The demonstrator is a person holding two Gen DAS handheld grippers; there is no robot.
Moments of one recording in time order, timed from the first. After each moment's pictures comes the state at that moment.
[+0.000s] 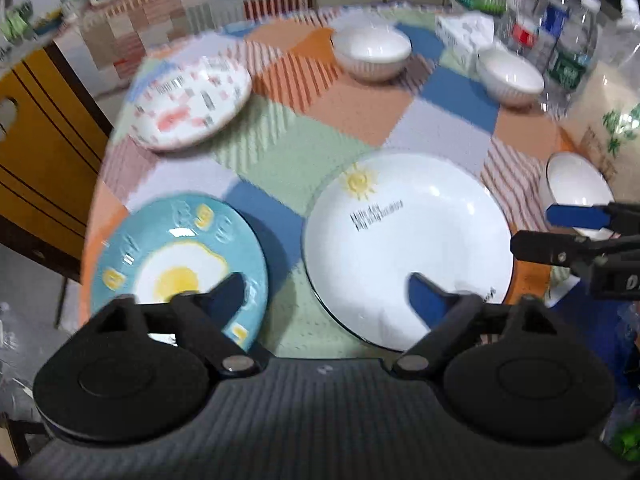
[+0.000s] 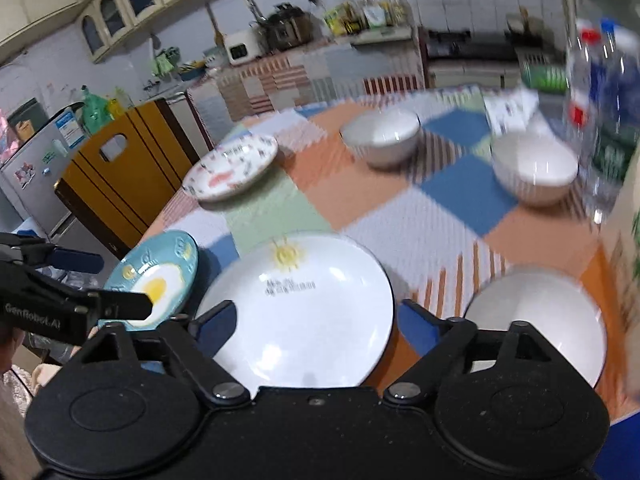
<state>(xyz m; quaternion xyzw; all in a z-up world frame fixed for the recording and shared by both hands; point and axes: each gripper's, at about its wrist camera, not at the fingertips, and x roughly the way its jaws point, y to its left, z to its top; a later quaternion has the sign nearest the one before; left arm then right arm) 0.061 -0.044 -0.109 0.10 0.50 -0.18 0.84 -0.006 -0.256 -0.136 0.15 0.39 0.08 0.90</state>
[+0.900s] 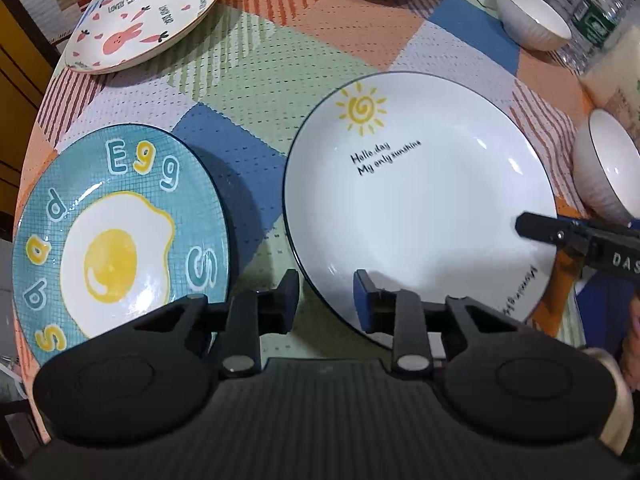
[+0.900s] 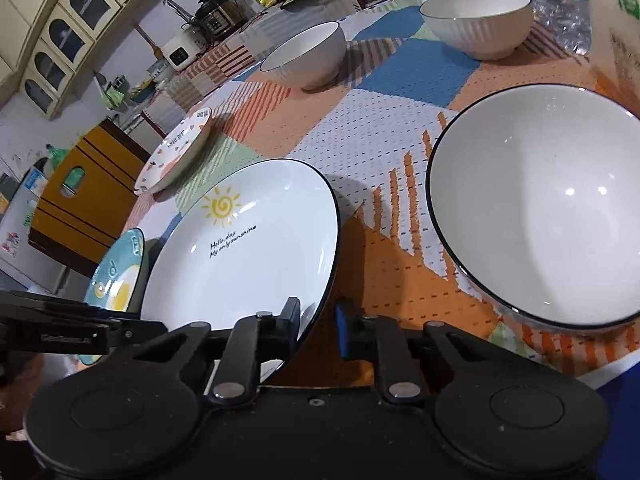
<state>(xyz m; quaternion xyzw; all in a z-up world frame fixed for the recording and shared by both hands) 0.103 -0.044 -0.183 0.08 0.57 -0.20 0.79 0.005 -0.282 -0.225 0.25 0.42 0.05 0.87</state>
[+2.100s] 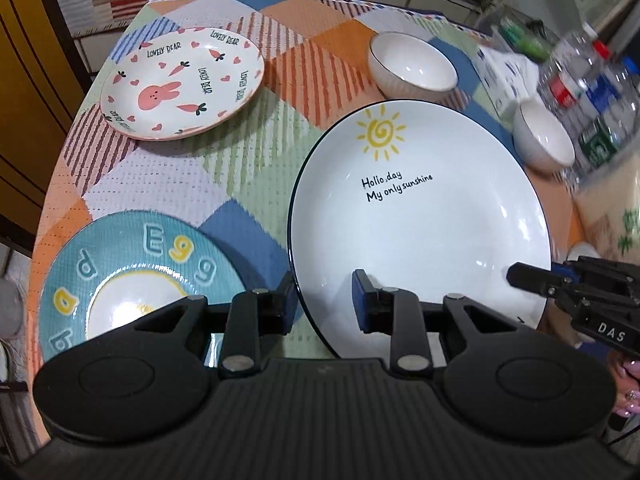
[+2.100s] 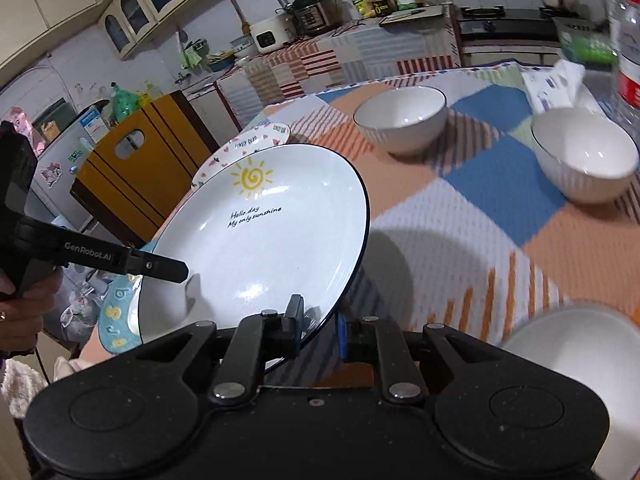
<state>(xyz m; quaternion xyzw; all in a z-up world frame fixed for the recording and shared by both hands) 0.158 -0.028 -0.124 -0.01 0.54 -0.18 0.83 0.062 -0.283 -0.157 0.13 0.40 0.16 0.90</state>
